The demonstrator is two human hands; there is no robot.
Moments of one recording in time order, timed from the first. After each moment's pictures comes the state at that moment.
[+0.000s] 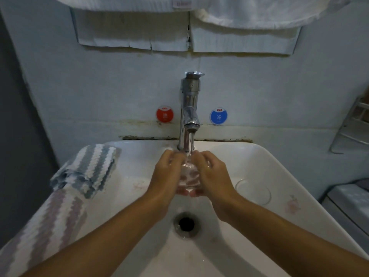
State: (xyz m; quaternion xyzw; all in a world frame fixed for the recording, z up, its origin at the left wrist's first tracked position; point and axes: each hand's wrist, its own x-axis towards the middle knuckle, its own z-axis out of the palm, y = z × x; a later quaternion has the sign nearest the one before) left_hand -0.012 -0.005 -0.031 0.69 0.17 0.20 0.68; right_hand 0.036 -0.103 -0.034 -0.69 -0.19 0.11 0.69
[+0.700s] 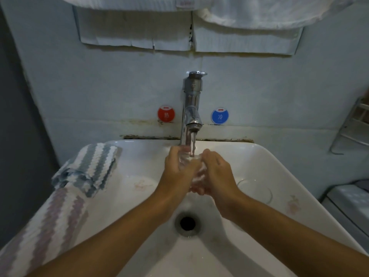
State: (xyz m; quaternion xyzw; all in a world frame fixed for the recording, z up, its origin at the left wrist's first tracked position) left_hand -0.012 -0.015 -0.031 0.70 0.11 0.21 0.67; right_hand 0.043 -0.104 -0.037 -0.68 -0.15 0.13 0.70
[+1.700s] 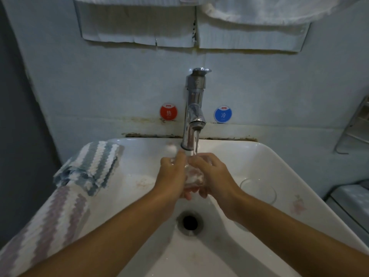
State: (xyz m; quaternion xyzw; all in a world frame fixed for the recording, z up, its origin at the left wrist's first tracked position) left_hand -0.008 -0.004 -0.036 0.68 0.24 0.17 0.67; right_hand 0.039 -0.106 -0.035 -0.73 -0.21 0.17 0.63
